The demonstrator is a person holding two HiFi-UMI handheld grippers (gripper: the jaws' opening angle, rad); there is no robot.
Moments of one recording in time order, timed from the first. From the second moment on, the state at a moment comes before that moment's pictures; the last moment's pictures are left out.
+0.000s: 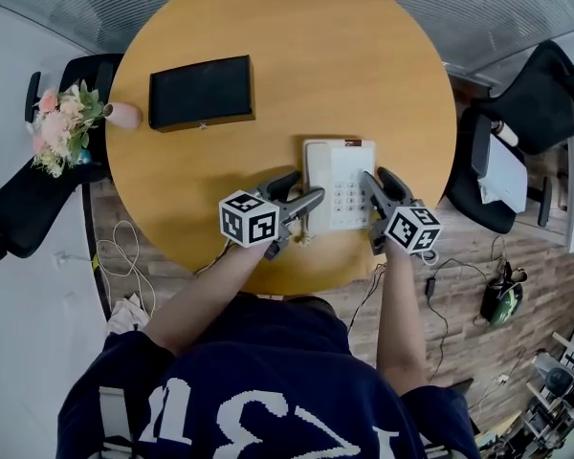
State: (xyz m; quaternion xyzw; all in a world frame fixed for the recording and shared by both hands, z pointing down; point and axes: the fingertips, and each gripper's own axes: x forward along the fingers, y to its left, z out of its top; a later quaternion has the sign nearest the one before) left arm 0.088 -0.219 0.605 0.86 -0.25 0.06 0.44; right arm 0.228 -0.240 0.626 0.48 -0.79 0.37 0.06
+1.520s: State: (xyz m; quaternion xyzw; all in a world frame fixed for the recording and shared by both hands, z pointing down) left arm 0.058 -0.222 0.584 0.84 -0.25 0.03 0.48; right arm 0.176 -0.220 0.612 0.44 -0.80 0.42 0.02
